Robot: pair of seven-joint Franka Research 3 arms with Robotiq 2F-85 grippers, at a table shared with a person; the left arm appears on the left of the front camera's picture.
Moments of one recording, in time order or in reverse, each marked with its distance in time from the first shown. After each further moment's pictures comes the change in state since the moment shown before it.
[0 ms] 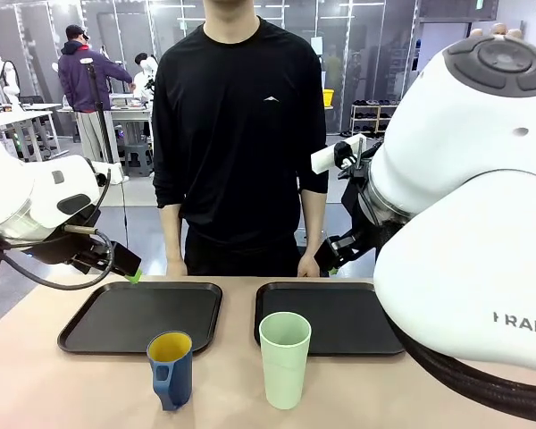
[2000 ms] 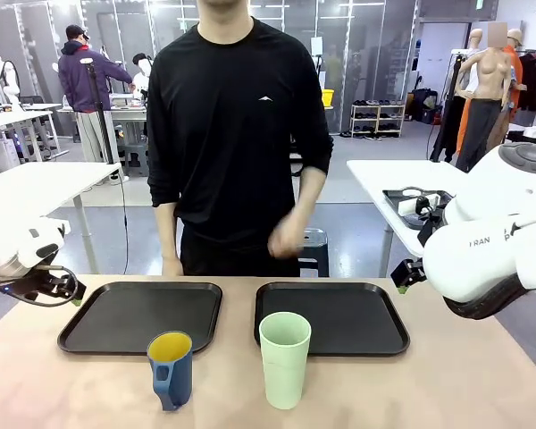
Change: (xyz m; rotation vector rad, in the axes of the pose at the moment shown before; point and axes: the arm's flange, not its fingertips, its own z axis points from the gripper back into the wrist) left arm -0.030 0.186 -0.152 0.205 0.107 0.183; right arm -0.037 -0.175 -0.177 0.027 0.163 -0.222
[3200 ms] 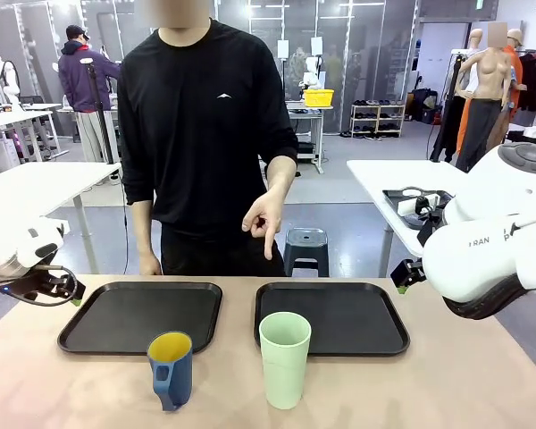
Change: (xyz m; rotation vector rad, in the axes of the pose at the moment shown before) left arm 0.000 0.001 0.000 -0.003 0.000 0.004; right arm 0.000 0.001 0.000 0.000 0.000 0.002
